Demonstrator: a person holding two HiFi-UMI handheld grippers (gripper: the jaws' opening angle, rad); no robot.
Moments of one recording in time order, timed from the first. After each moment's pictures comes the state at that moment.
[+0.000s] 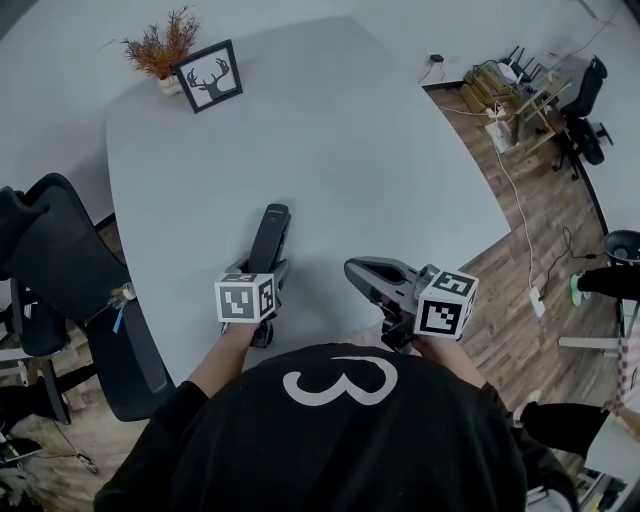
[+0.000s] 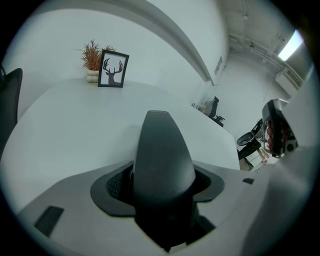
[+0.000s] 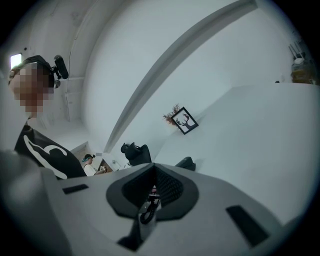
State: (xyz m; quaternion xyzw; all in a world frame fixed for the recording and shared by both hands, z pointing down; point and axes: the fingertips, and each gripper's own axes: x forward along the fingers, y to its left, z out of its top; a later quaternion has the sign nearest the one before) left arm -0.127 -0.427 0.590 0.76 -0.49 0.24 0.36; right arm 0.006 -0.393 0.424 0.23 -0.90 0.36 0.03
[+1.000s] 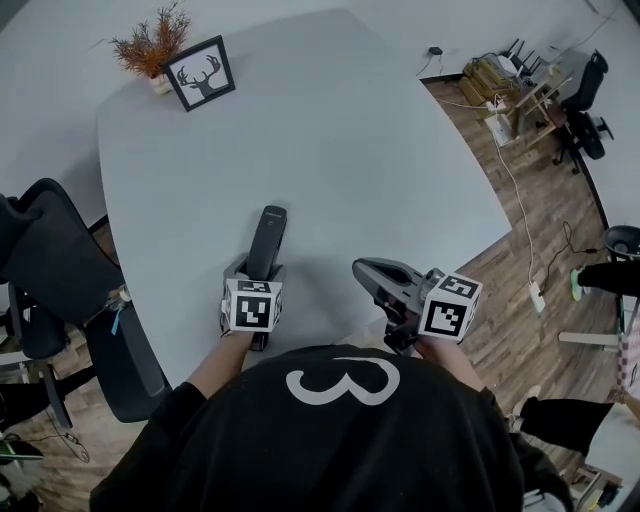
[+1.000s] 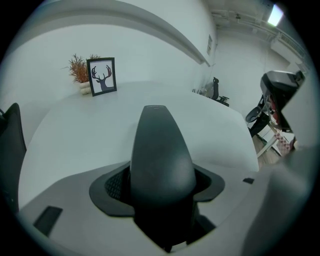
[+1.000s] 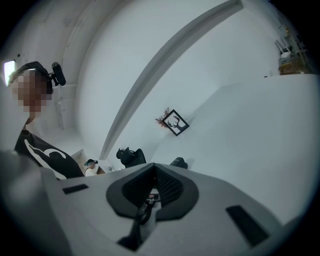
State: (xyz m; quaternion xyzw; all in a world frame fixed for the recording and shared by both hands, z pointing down) left arm -0.127 -0.427 0.610 0.75 -0.50 0.34 0.28; right arm 0.030 -0.403 0.443 0.26 -0.88 0.39 0.01
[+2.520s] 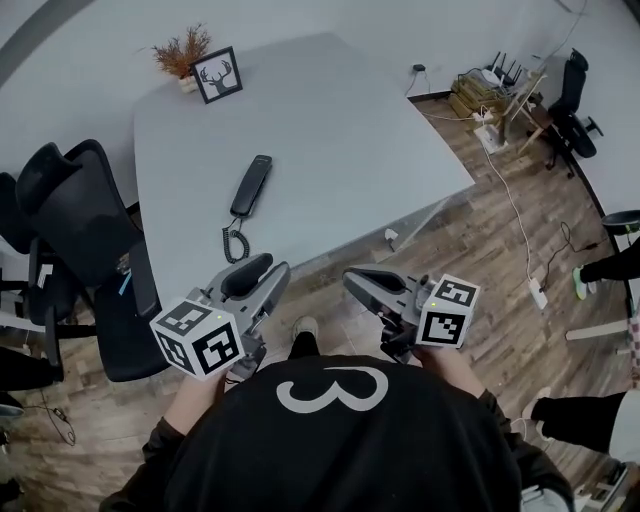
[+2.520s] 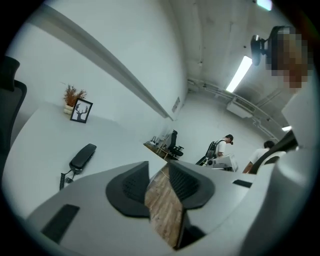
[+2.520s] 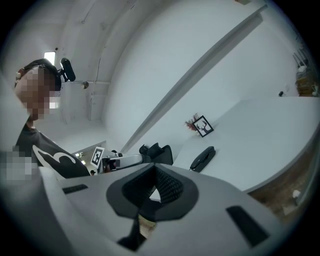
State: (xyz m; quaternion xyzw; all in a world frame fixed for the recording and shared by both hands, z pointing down) left arm -0.024 -0.183 0.353 0.88 -0.39 0.02 0.27; right arm 0.078 -0.167 0.363 0.19 -0.93 0.30 -0.03
